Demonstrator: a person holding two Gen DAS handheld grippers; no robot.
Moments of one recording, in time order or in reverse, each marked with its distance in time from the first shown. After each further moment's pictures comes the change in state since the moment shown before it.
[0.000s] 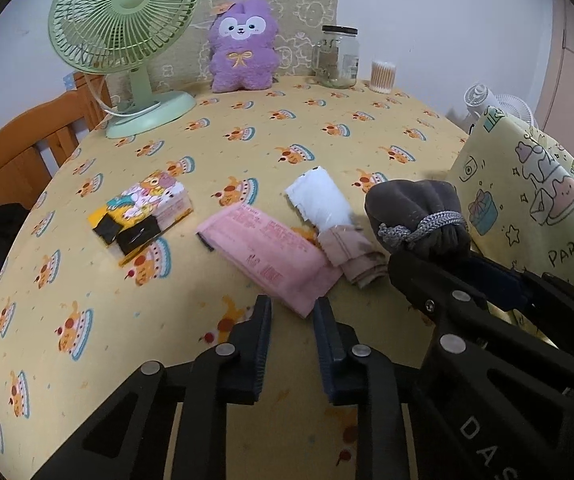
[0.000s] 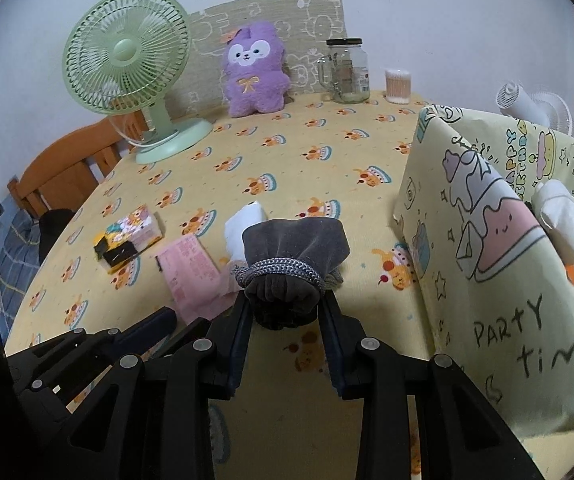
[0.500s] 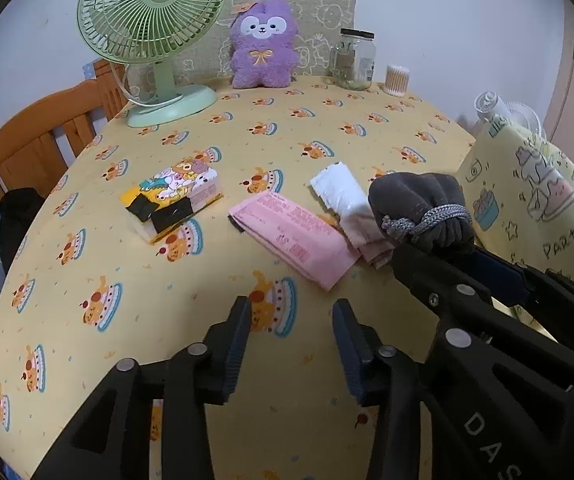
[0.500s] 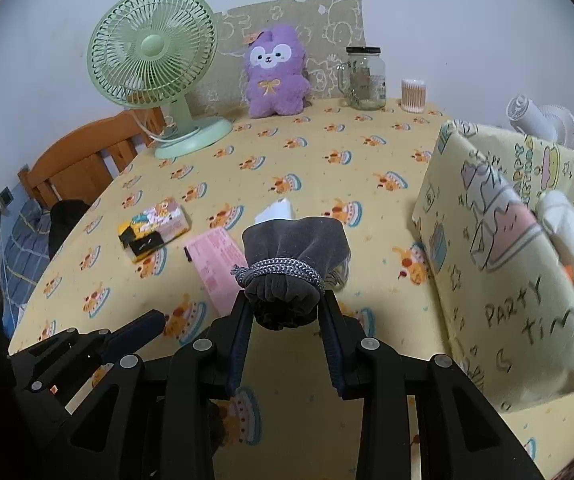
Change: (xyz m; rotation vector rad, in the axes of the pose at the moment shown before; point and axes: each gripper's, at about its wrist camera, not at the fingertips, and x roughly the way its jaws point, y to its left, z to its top) left arm -0.013 0.012 -0.005 -0.048 0.009 0.023; right arm -0.012 0.017 -0.002 -0.036 -0.011 0.016
